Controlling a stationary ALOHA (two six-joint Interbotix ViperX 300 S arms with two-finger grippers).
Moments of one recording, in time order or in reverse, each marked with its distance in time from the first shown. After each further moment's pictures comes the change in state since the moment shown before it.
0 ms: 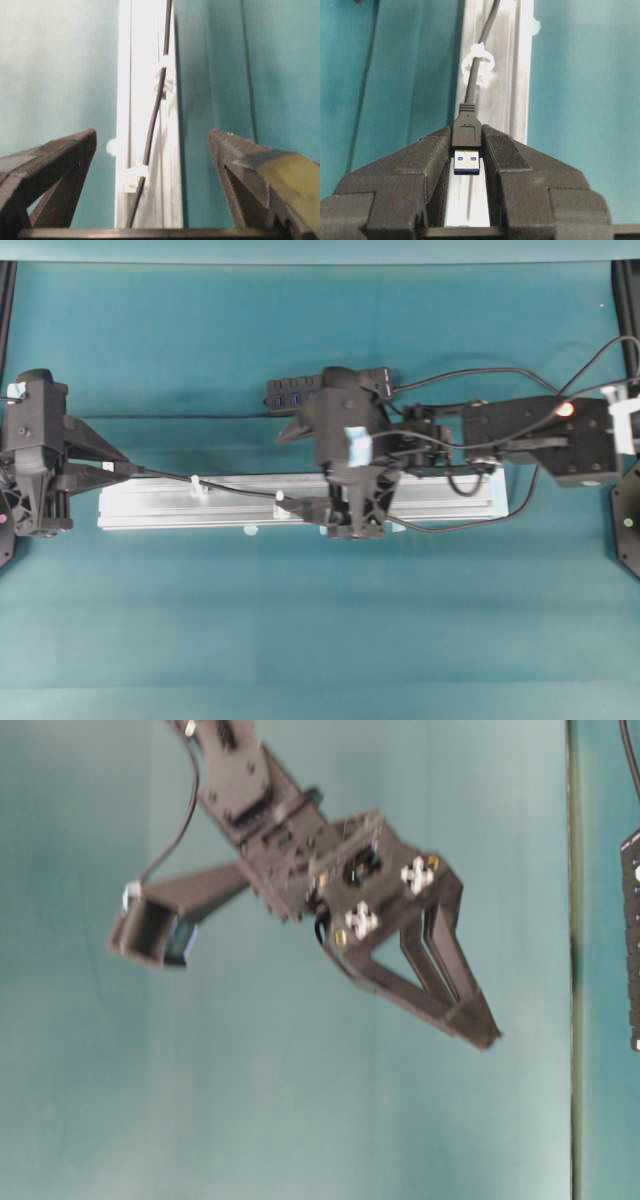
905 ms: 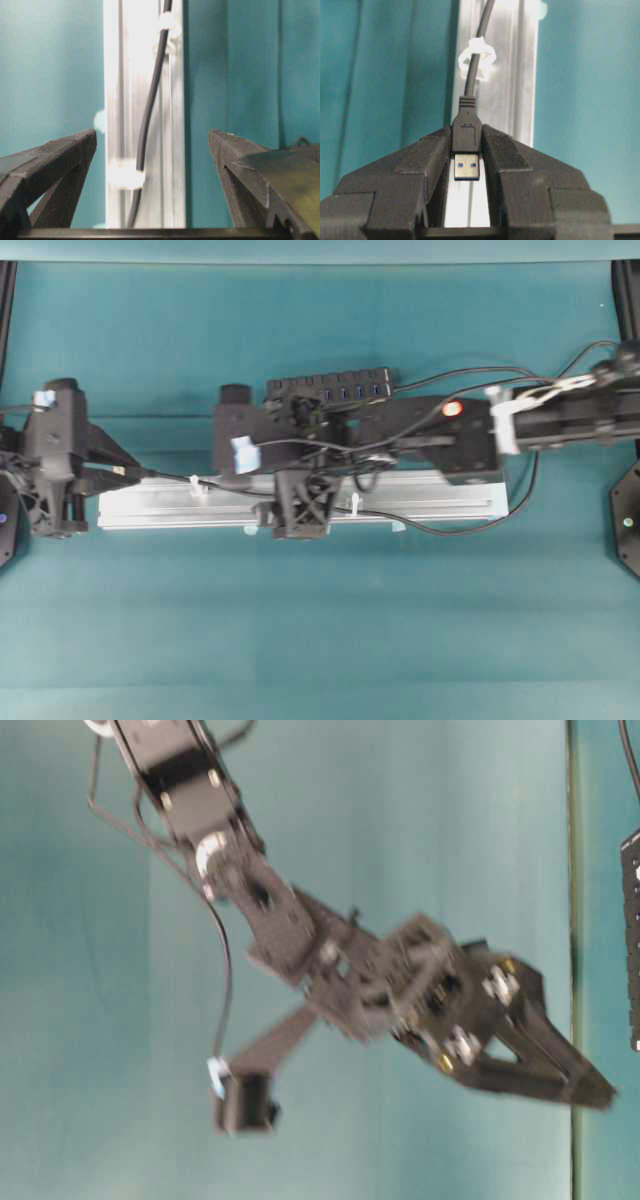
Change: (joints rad) left arm 0.000 0.083 0.000 0.000 -0.044 0.017; right arm -0.006 0.262 -0.347 -0.002 0.446 0.000
